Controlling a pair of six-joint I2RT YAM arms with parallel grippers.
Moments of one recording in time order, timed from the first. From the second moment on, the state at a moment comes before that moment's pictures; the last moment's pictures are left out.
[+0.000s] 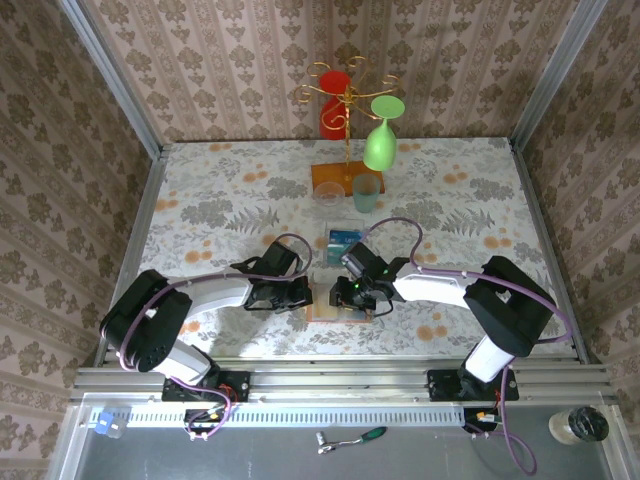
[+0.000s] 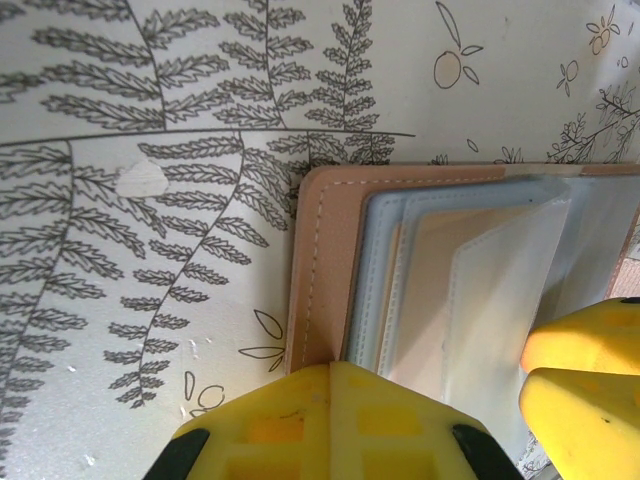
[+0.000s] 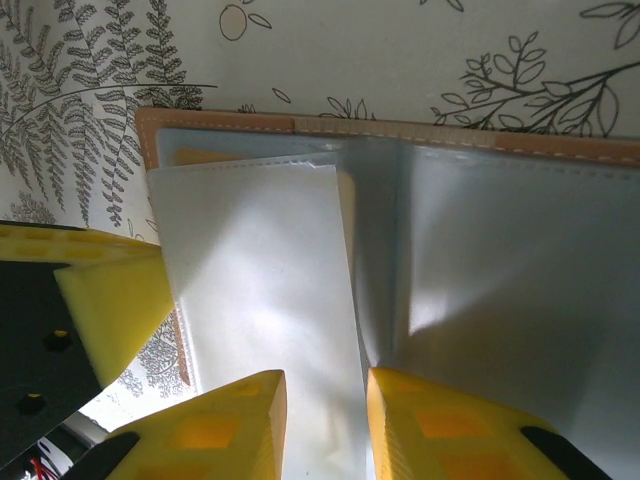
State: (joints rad) left arm -0.73 1.49 0.62 -0.21 0.38 -0.85; right arm 0.80 1.63 0.82 -0.25 -0.26 0.94
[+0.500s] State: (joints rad) left arm -0.73 1.45 0.62 -0.21 0.38 -0.86; right arm 0.80 1.63 0.78 -0.21 -0.27 0.94
